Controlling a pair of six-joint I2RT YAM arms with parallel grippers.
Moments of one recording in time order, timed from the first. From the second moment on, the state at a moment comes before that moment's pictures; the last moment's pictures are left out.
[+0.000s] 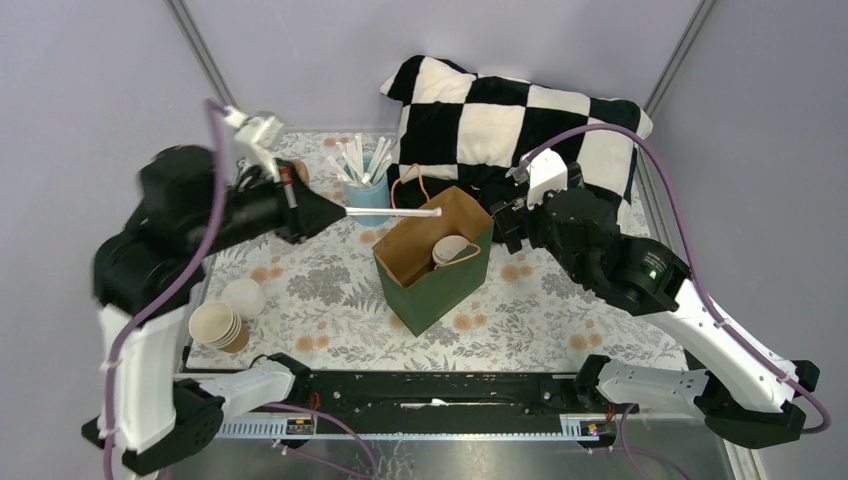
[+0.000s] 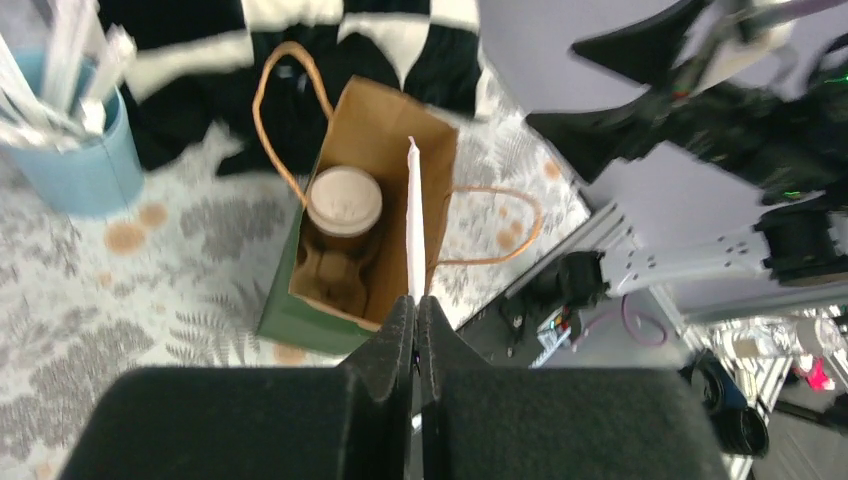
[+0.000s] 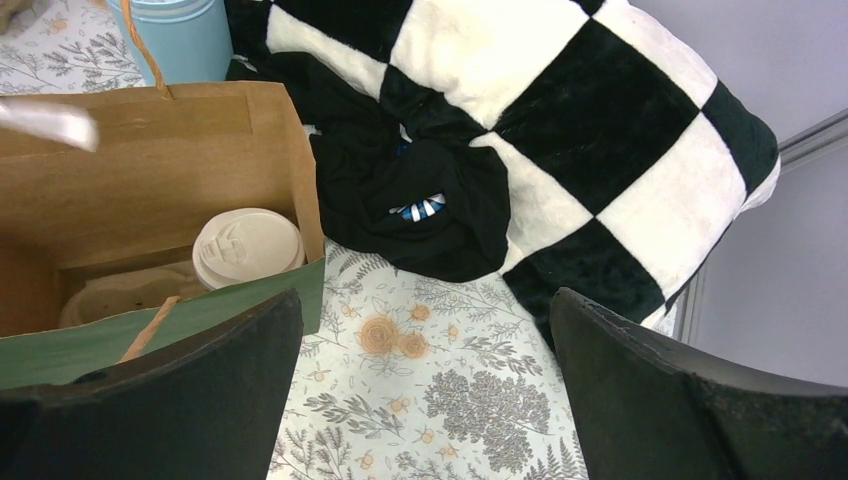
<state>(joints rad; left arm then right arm) -0.46 1.07 1.97 -1.19 0.36 -0.37 0.93 1.02 1.40 -0.80 0.58 -0.05</state>
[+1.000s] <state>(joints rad) -0.54 1.22 1.84 -1.21 0.35 -0.33 0.93 0.94 1.43 -0.86 0.58 0.12</state>
